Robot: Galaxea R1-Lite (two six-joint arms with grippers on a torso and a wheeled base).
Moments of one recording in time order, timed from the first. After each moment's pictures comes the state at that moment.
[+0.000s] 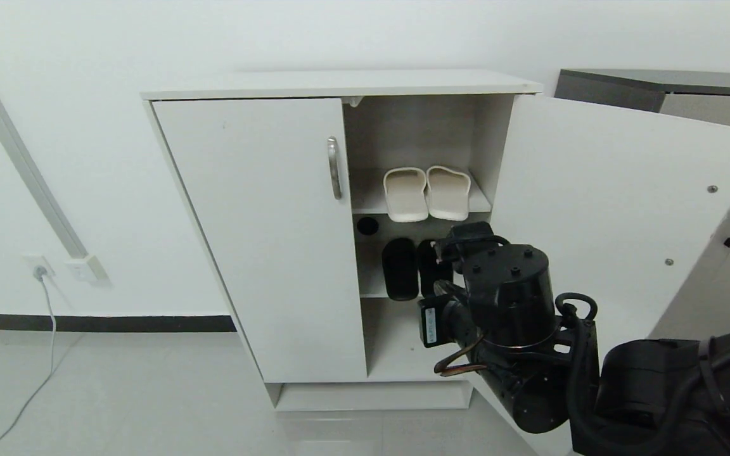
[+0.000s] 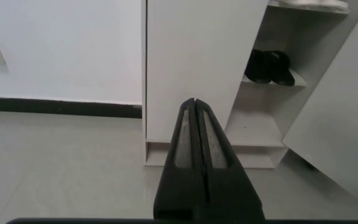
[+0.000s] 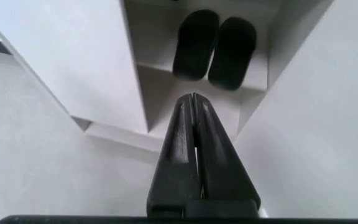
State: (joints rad) left arm 0.00 0.00 0.00 0.00 0.02 -0.10; right arm 0.95 1.86 -0.96 -0.63 -0.67 0.18
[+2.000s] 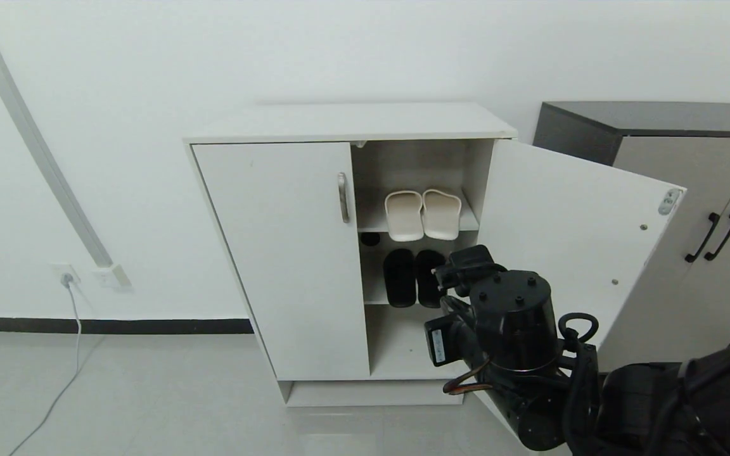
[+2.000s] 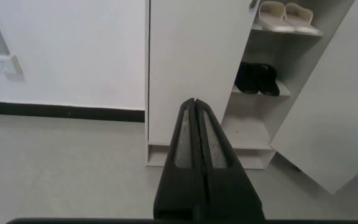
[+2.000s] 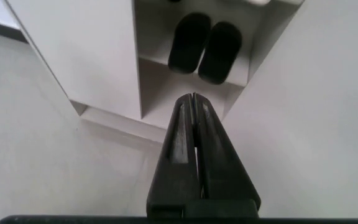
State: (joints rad) left arm 0.00 0.00 0.00 0.00 0.02 -0.10; right arm 0.93 1.89 -0.85 -0.75 -0.66 0.10
